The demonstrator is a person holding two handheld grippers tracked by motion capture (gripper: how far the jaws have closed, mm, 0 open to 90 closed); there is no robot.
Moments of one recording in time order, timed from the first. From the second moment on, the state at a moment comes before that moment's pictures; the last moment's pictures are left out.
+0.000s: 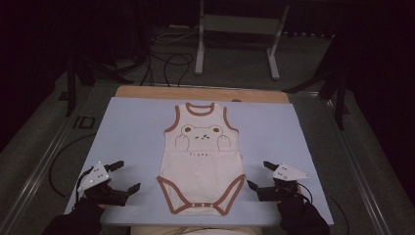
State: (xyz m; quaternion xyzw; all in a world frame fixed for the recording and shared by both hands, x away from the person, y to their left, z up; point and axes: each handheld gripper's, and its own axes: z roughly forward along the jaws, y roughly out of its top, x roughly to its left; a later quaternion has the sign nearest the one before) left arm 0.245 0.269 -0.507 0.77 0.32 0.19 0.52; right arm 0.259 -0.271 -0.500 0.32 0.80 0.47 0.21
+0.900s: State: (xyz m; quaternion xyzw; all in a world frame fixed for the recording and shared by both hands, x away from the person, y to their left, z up) left arm 0.247 0.260 -0.496 0.78 0.30 0.17 0.53; right arm 0.252 -0.263 -0.487 0.31 0.80 0.47 0.20
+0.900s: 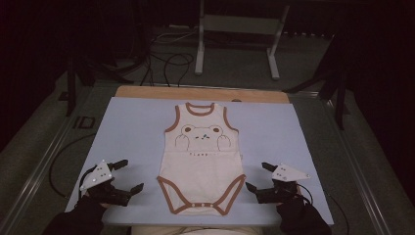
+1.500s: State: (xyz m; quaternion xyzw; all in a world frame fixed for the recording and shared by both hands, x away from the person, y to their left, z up) left arm 0.254 0.241 -0.469 0.79 0.27 0.17 0.52; right arm 0.247 -0.264 -0.438 0.31 0.77 0.51 0.23
